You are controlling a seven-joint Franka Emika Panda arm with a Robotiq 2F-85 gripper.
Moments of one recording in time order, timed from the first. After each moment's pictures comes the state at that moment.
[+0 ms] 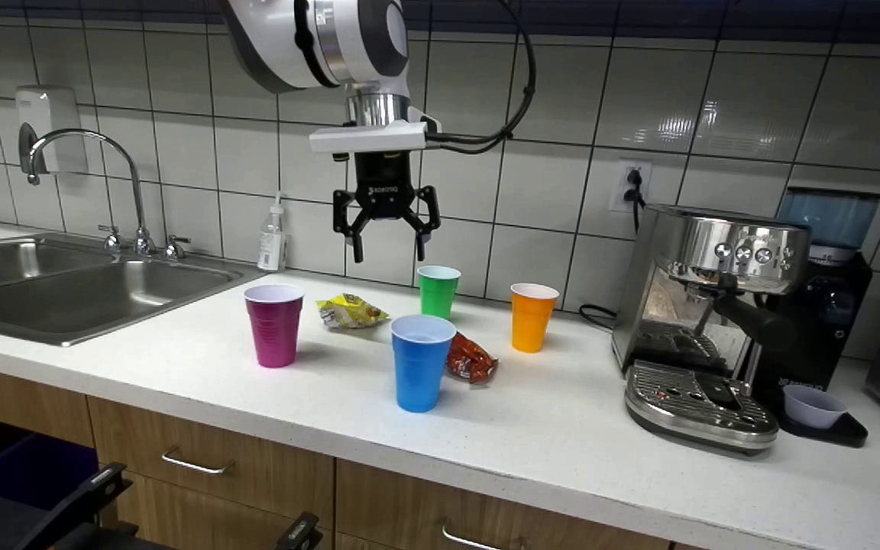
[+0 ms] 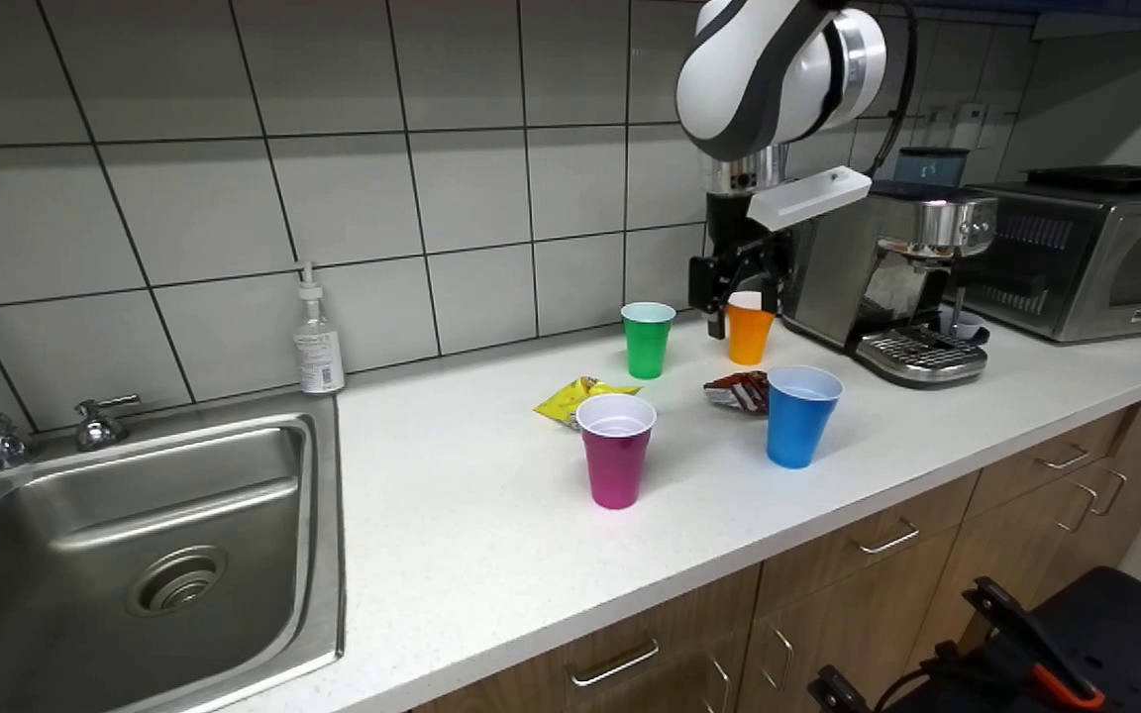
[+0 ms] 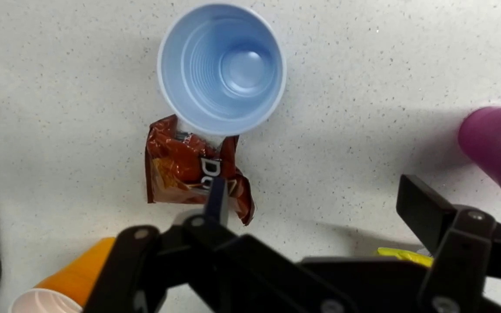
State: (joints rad) arm -0.03 0.10 -0.07 -2.25 -0.21 2.33 -0.12
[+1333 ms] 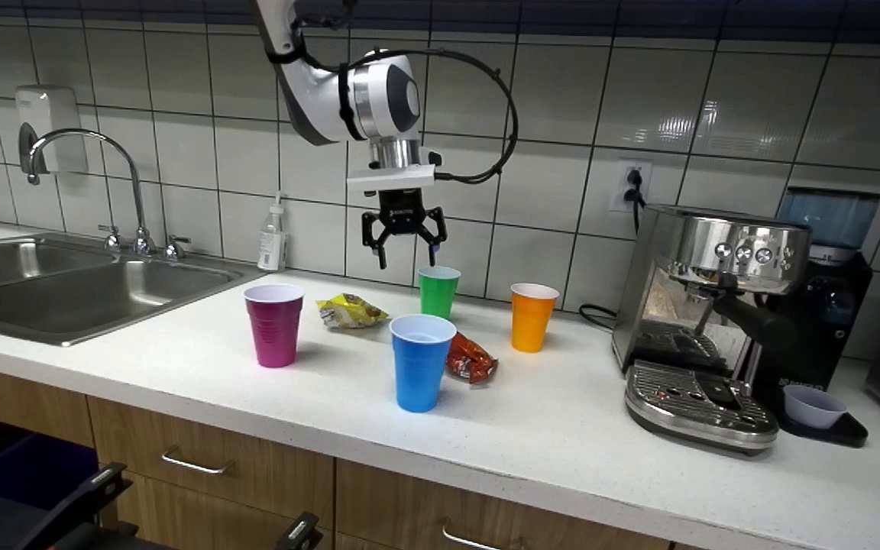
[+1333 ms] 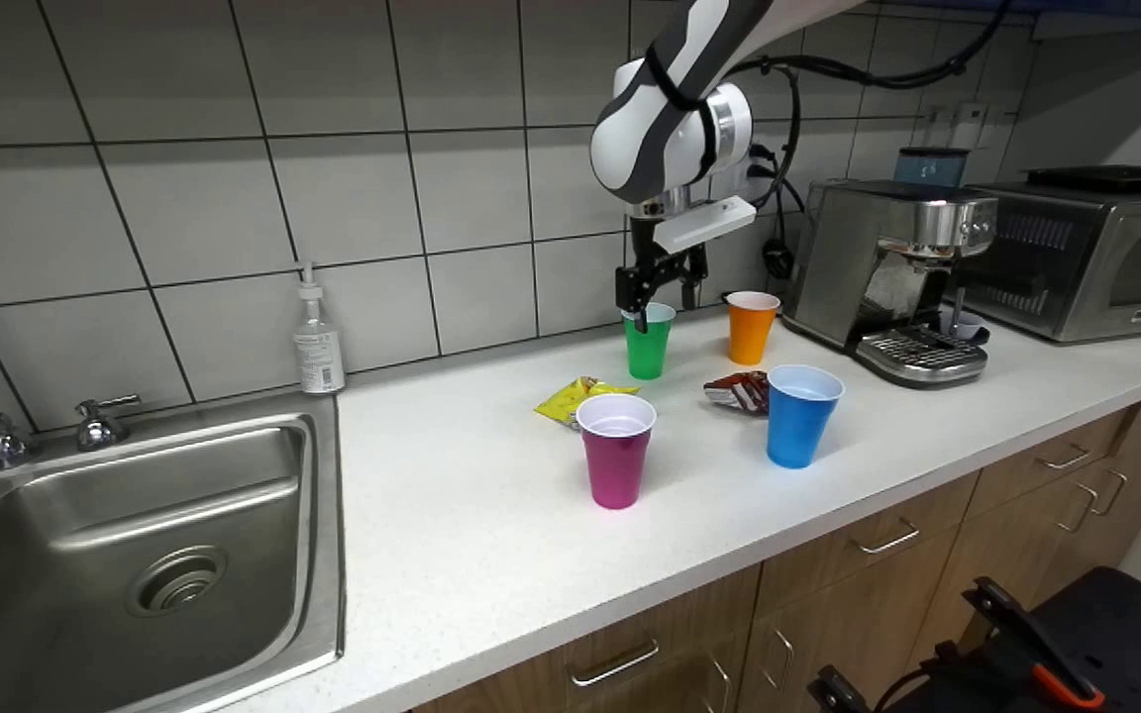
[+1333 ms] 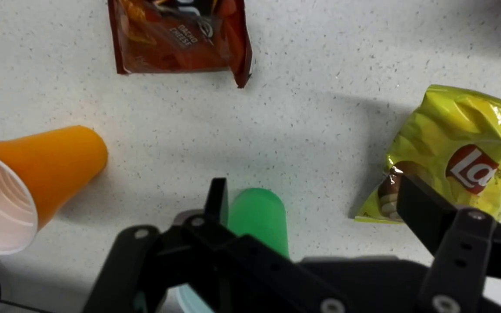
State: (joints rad) arm 0.00 0.52 -0.06 -1.77 -0.20 2.32 -0.09
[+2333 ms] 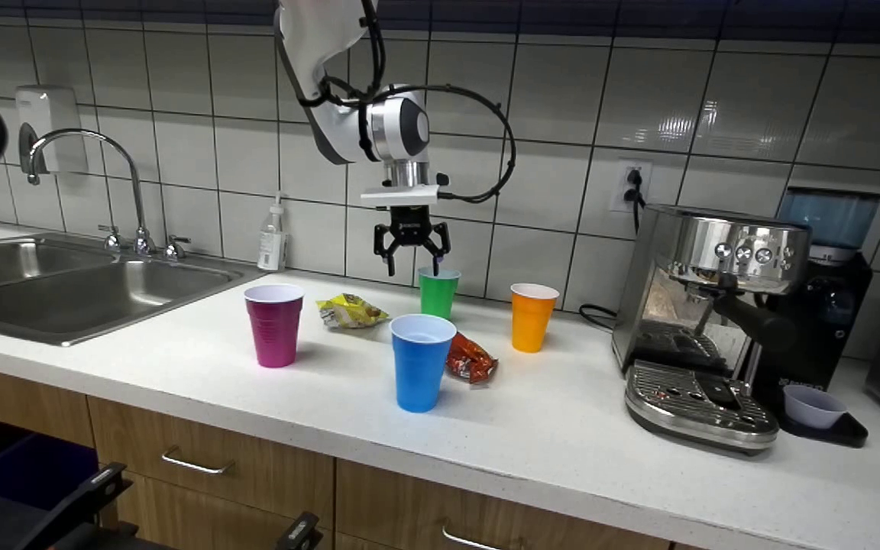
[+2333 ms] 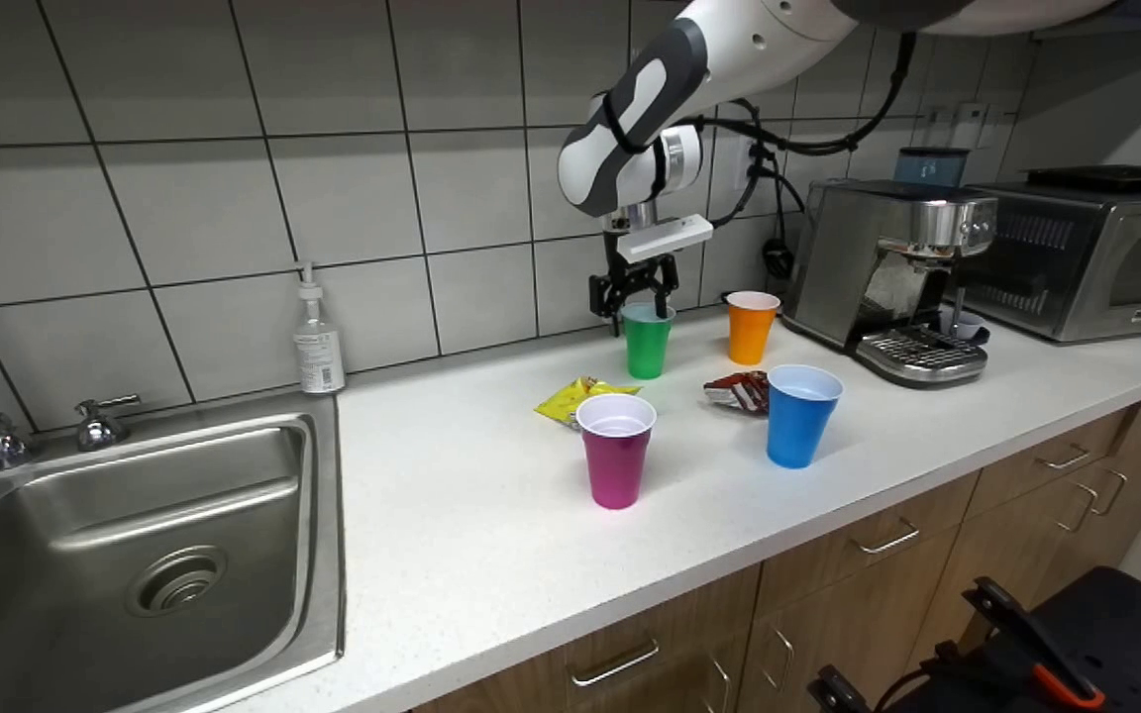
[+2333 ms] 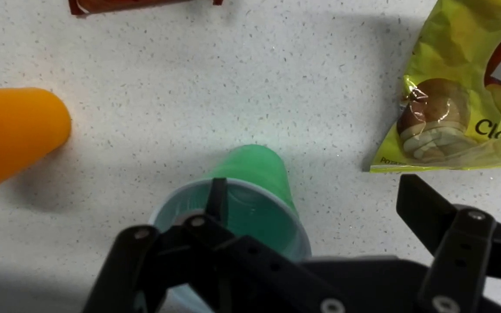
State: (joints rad) arm 0.00 0.80 -0.06 -1.37 -0.13 2.16 -0.06
